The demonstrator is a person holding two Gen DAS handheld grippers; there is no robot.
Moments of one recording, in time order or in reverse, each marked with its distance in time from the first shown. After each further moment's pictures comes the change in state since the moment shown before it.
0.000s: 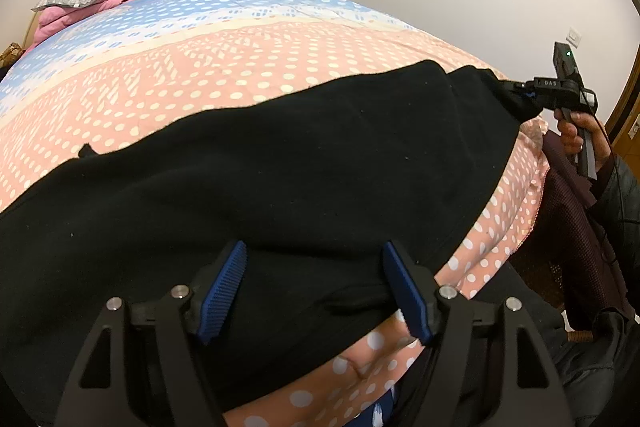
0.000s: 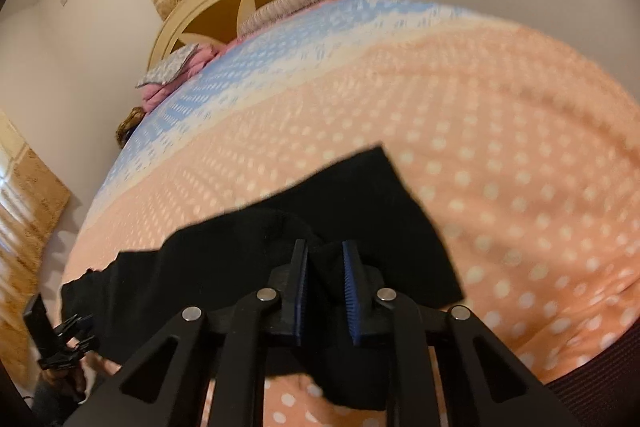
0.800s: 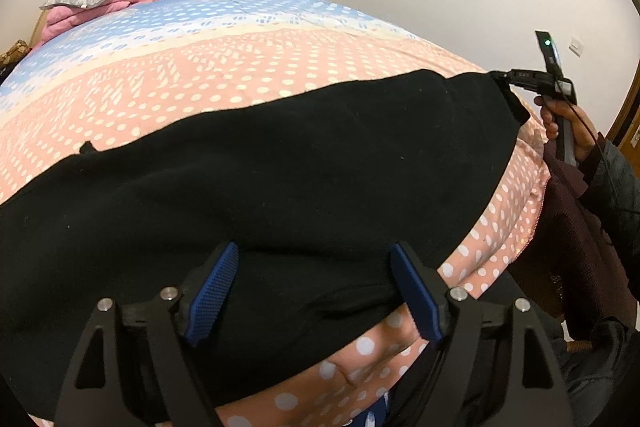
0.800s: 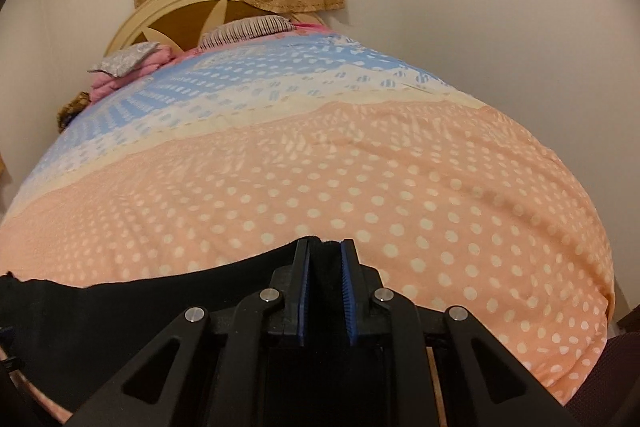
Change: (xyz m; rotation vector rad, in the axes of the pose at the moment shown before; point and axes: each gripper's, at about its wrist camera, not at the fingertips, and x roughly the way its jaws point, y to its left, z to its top) left arm -0.003 -0.004 -0.003 -0.020 -0.038 0.018; right arm 0.031 0.012 0.045 -0.162 -0.103 -0.297
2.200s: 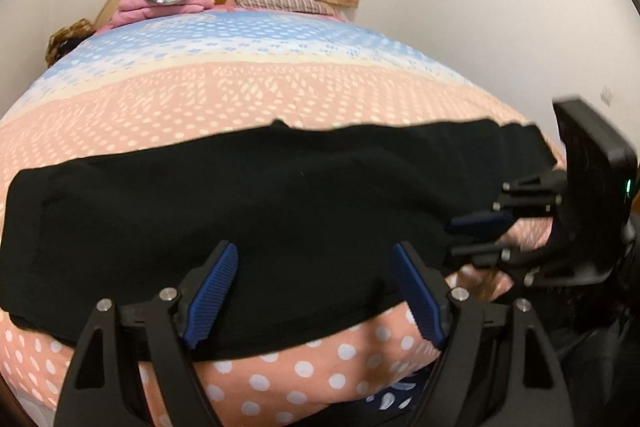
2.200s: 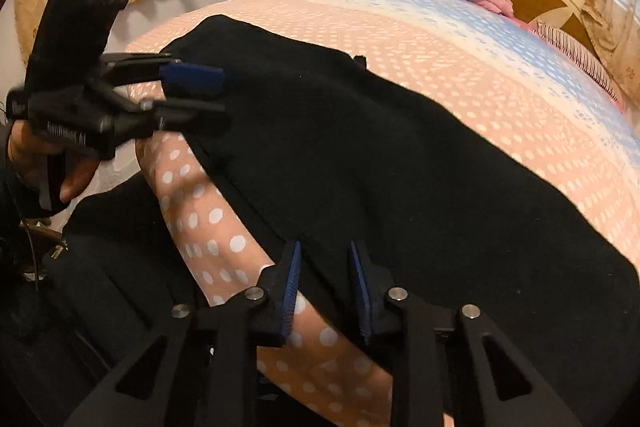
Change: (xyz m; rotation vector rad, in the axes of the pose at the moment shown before) left arm -0.067 0.095 -0.035 -0.123 -0.097 0.128; right arm -0.077 0.401 -0.174 -0.827 0.202 0.651
